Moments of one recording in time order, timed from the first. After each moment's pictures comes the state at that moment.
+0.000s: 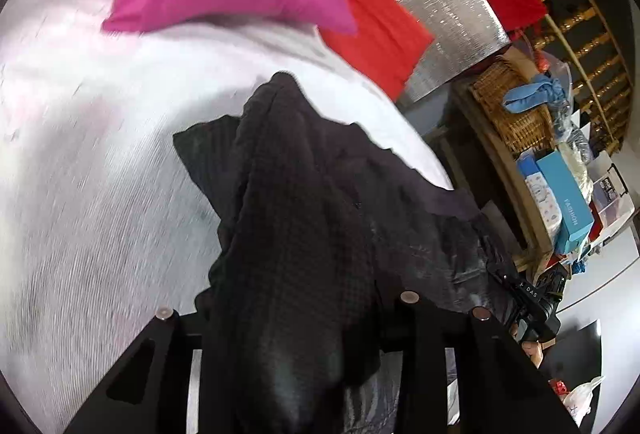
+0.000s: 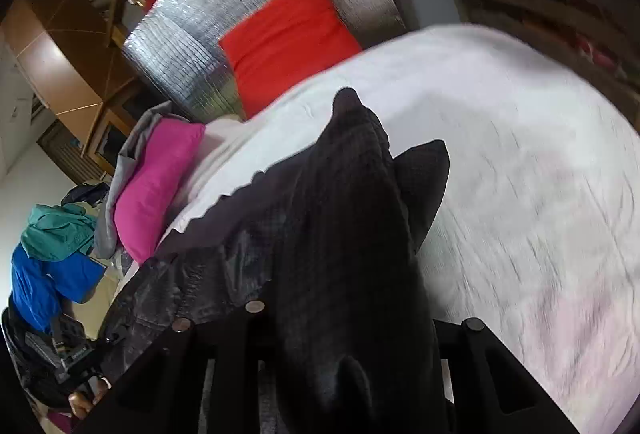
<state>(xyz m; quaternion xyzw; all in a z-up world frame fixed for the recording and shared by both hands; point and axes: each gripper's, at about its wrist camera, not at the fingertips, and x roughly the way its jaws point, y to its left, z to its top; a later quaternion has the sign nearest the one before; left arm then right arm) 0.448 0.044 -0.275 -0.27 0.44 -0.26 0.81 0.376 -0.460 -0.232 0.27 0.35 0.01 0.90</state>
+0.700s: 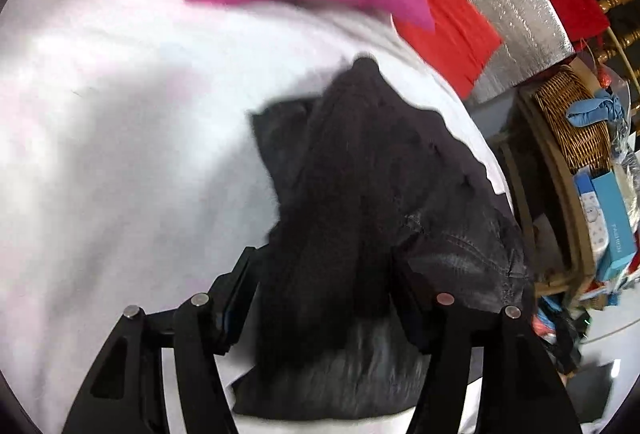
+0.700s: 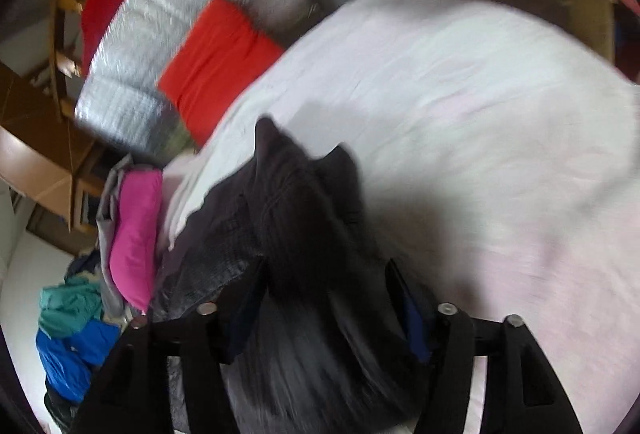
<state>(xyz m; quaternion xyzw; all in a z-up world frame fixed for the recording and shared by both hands) 0.422 0.077 -0.278 -0.25 0.49 -0.14 0.82 0.309 -0.527 -0.259 0.40 0.35 -0.08 0.84</state>
